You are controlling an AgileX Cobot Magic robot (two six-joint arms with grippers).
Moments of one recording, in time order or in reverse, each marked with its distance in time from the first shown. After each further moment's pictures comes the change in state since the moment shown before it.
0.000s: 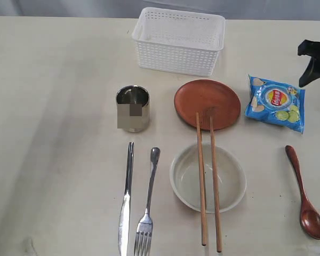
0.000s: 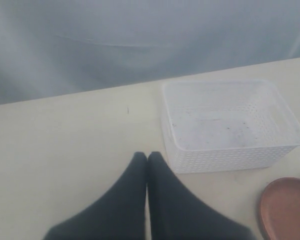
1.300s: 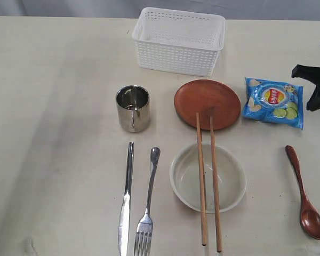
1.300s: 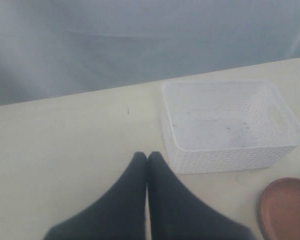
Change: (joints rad) left arm 0.000 0.000 0.000 0.000 0.000 0.002; right arm -0.029 0.176 0.000 -0.049 -0.107 0.051
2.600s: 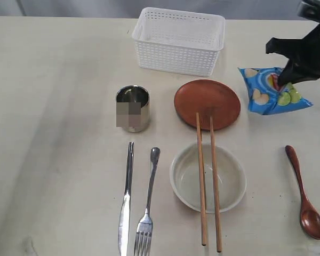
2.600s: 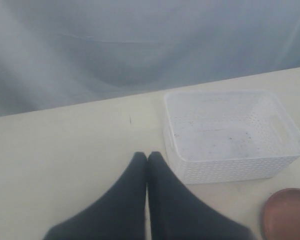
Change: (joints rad) left arm 0.000 0.000 0.002 0.003 -0.034 0.000; right arm 0.173 -0.168 -0.001 0.115 0.062 -0.072
